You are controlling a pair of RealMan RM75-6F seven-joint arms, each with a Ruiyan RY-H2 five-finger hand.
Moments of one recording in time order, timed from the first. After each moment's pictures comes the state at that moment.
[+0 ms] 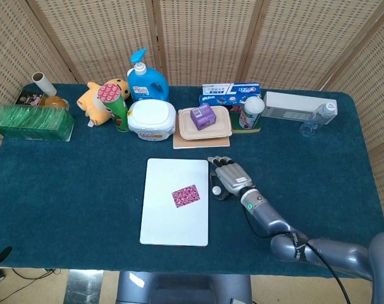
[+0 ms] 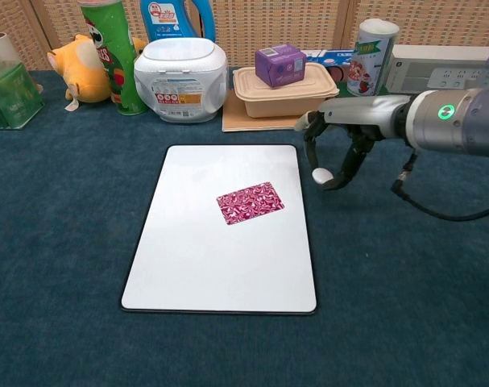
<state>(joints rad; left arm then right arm) 0.15 -1.02 0.03 -1.71 1.70 1.77 -0.03 0.93 -1.50 0.18 -1.50 -0.84 0.71 -0.34</state>
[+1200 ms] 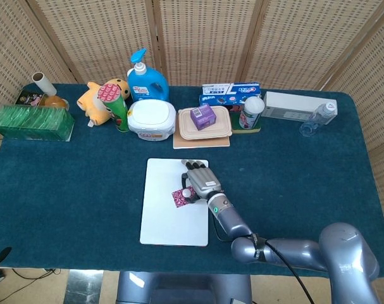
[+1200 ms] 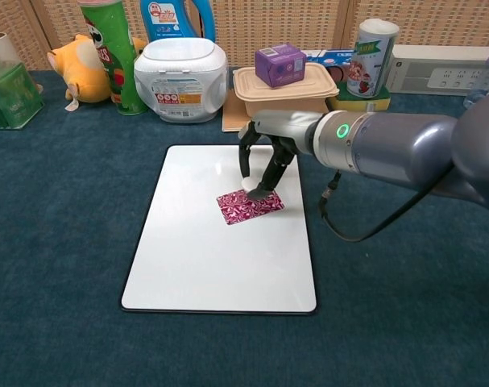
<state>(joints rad) 0.14 -1.00 0.04 -1.70 1.70 1.76 -0.08 1.07 -1.73 0.23 -1.44 -0.57 0.85 -0.45</state>
